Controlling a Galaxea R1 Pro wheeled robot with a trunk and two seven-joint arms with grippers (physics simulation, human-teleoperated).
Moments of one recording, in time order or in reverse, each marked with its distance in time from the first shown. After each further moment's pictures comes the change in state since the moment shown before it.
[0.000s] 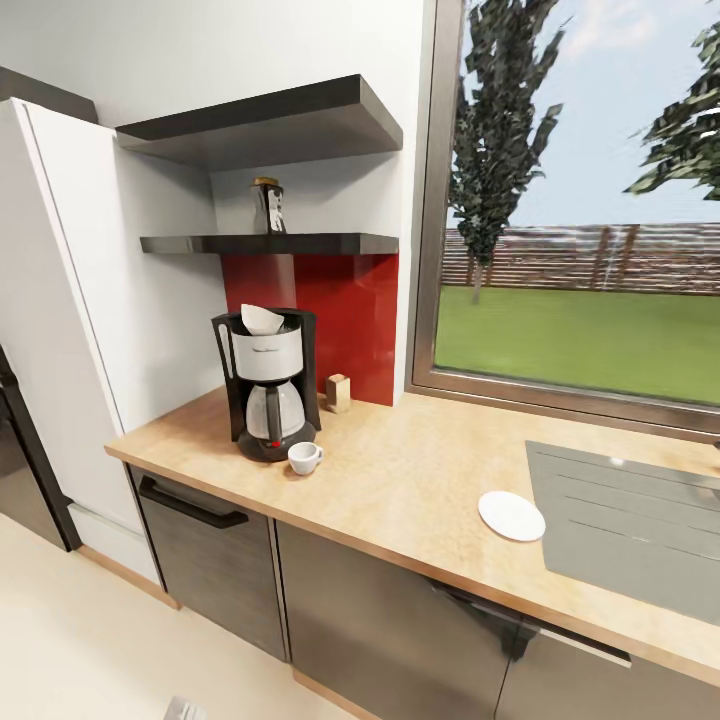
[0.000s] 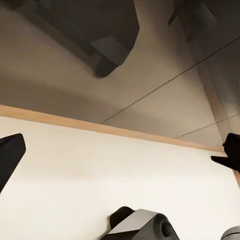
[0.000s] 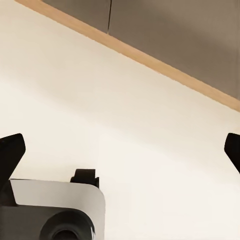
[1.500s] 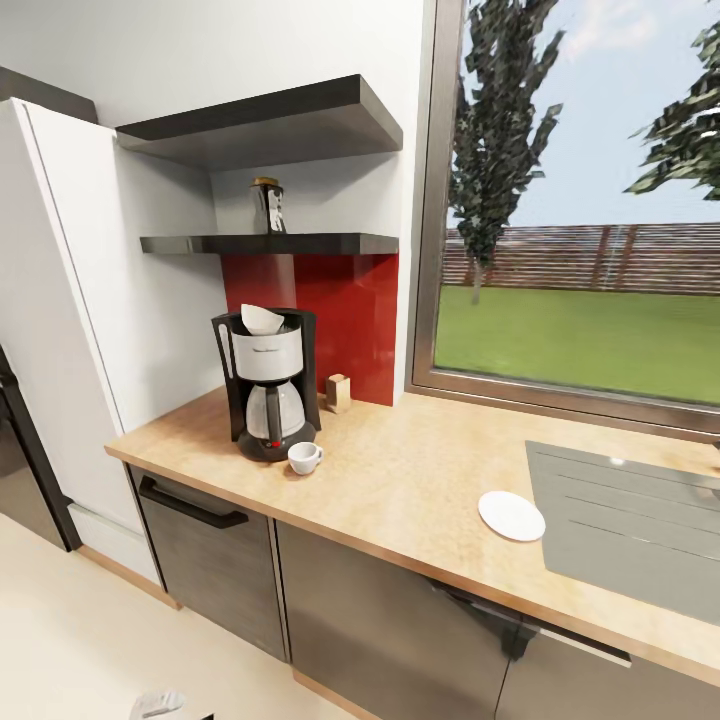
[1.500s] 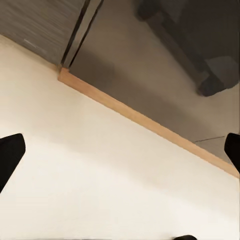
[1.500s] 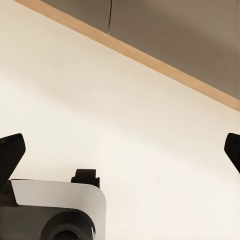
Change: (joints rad) left arm 0.008 0.024 0.004 0.001 0.113 0.059 0.430; right arm 0.000 0.001 -0.001 0.000 0.000 0.000 0.000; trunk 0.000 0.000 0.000
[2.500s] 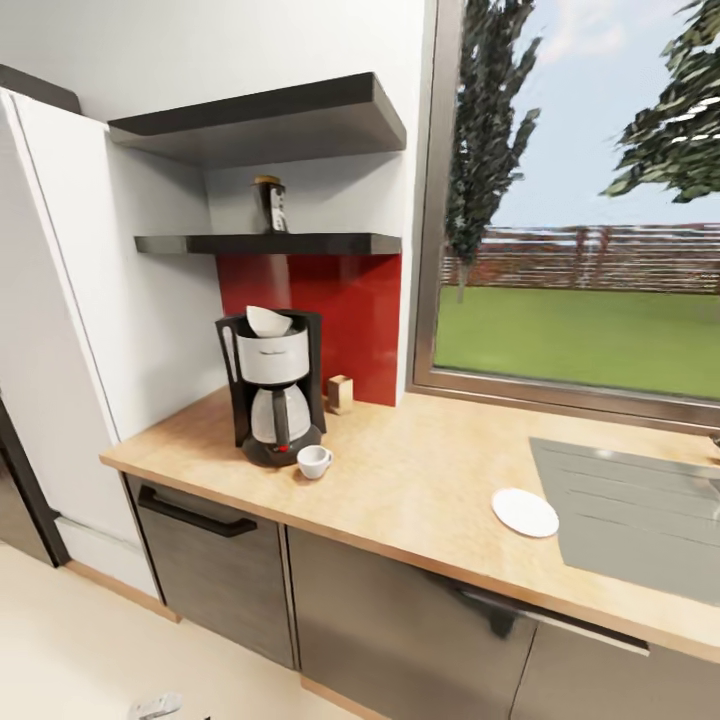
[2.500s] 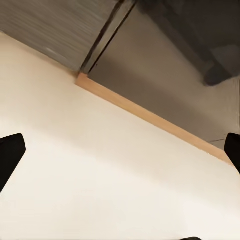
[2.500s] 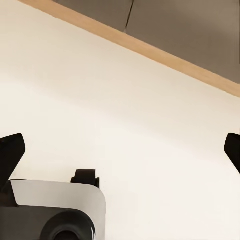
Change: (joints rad) left arm 0.005 0.000 0.005 0.000 0.001 0.000 0.037; right arm 0.000 0.000 0.000 0.000 0.000 -0.001 -0.001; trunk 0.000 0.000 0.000
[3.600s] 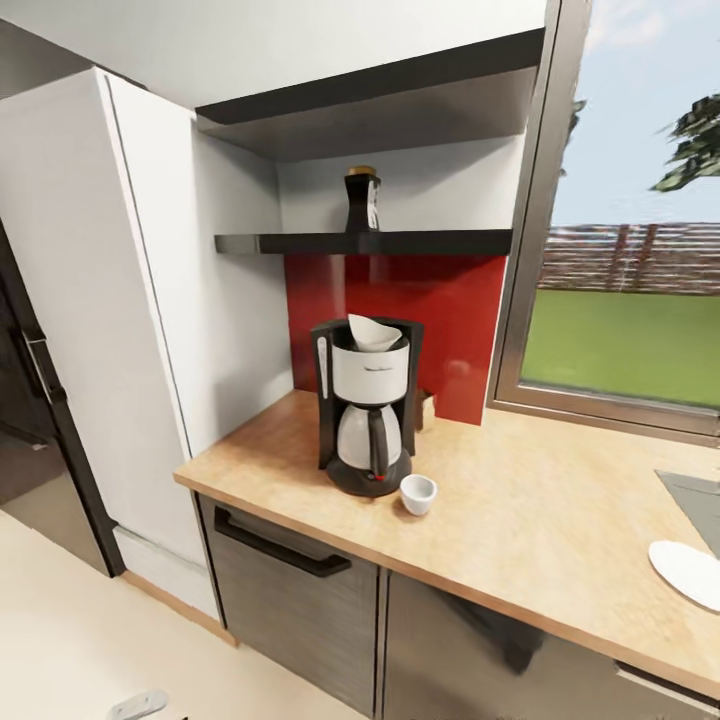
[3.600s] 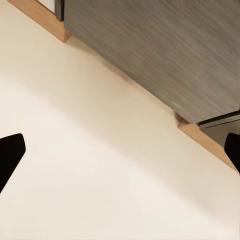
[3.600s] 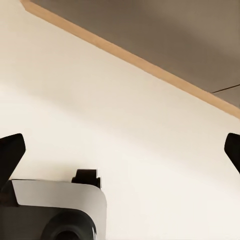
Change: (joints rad) left arm 0.000 0.003 0.000 0.000 0.039 -0.001 0.215; right arm 0.000 0.001 0.001 -0.002 0.000 0.002 0.001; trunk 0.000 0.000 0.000
